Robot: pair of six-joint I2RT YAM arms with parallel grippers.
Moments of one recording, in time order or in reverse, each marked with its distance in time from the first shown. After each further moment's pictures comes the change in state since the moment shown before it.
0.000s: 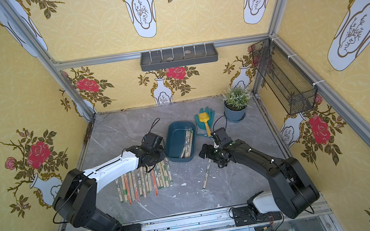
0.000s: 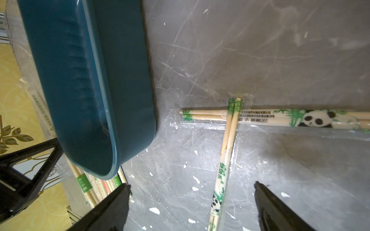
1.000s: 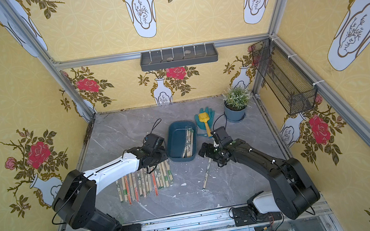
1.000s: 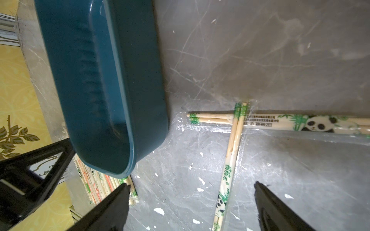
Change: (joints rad) left arm -0.026 -0.046 0.007 0.002 -0.022 0.012; right arm 0.000 -0.008 0.017 -0.001 0.000 -0.001
